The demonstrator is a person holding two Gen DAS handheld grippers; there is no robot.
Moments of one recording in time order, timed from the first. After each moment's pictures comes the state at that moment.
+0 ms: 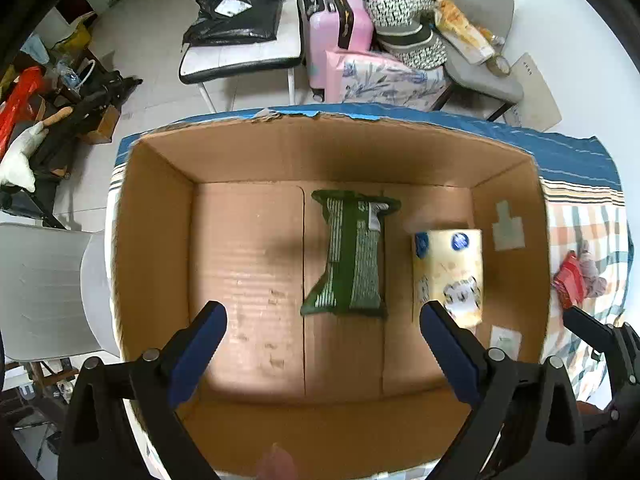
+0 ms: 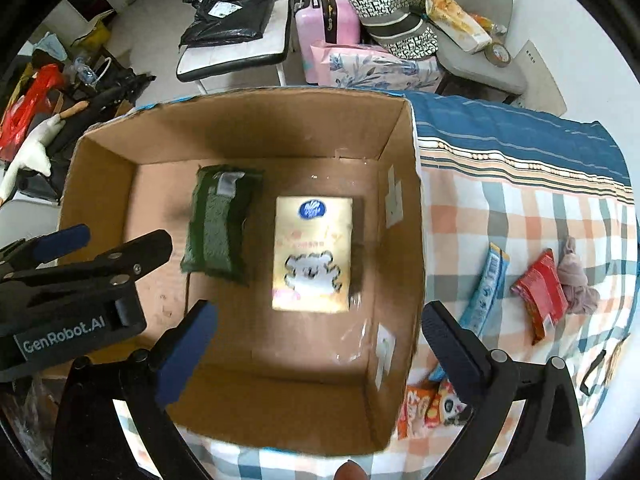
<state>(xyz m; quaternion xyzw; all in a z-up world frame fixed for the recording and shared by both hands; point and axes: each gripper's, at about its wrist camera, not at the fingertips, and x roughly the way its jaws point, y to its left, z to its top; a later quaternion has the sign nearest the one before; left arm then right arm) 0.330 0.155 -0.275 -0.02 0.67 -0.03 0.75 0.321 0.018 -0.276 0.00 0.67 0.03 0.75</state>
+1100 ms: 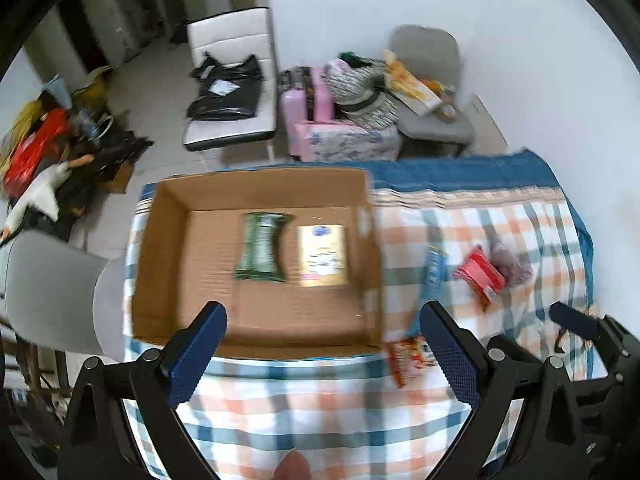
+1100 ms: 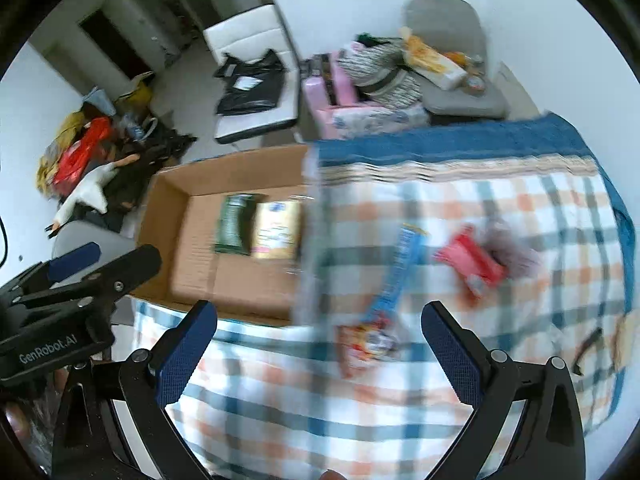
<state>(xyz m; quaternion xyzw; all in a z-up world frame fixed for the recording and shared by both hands) 0.220 0.016 -0.136 0.00 0.57 -0.03 0.82 0.201 -0.145 -0.143 0.08 0.58 0.08 0.81</state>
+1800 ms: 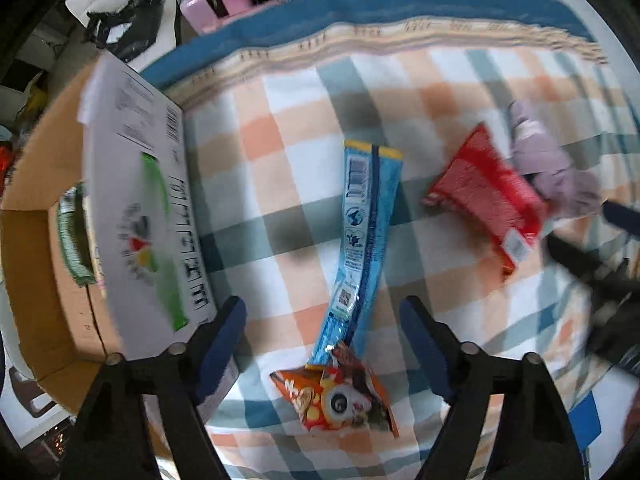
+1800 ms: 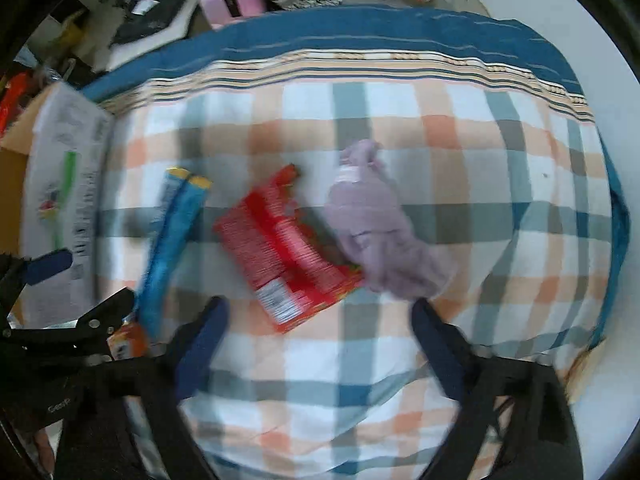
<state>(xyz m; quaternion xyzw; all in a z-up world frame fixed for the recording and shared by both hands) 0.291 -0.158 -0.355 0.11 0.72 -0.06 0.69 0.298 -0.314 -0.330 -0.01 0.70 0.00 0.72</state>
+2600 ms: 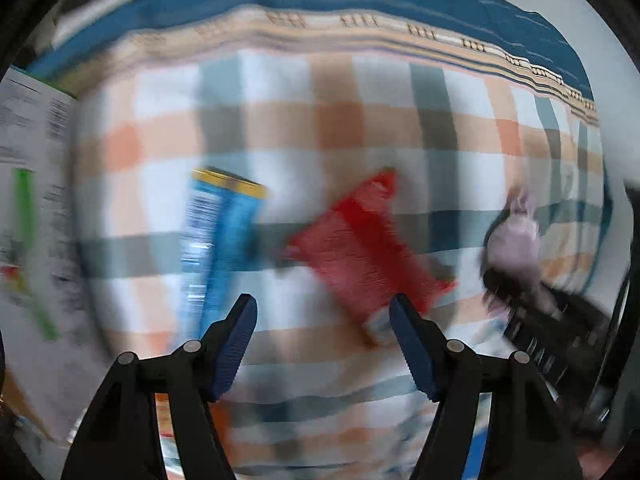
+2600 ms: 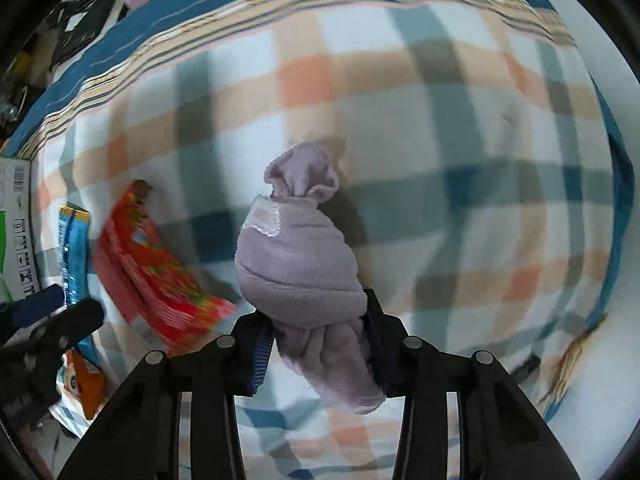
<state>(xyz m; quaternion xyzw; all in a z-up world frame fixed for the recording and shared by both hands) 0.309 -0.225 -0.375 -0.07 0.77 -0.09 0.62 0.305 -0.411 -0.379 0.05 0.75 -0.06 0.66</state>
